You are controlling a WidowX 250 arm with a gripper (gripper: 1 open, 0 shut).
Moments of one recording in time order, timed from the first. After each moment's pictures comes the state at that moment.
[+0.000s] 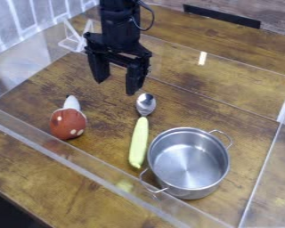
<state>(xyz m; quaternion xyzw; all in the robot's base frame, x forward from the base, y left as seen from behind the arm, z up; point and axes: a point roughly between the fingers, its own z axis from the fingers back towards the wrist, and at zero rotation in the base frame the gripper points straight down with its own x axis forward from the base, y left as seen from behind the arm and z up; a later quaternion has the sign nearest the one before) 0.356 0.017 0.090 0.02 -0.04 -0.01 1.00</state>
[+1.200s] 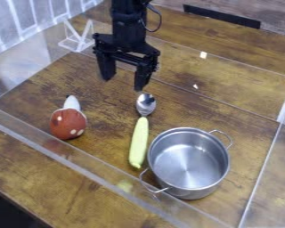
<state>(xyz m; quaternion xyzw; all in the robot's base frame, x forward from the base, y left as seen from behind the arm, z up) 0.381 0.022 0.075 0.03 -0.02 0.03 1.00</state>
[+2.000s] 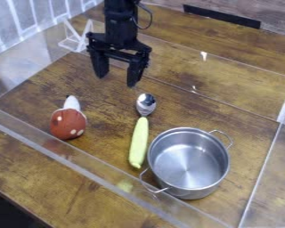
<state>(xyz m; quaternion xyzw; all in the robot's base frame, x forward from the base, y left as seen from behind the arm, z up) 0.391 0.040 0.074 0.02 -0.02 0.04 1.00</state>
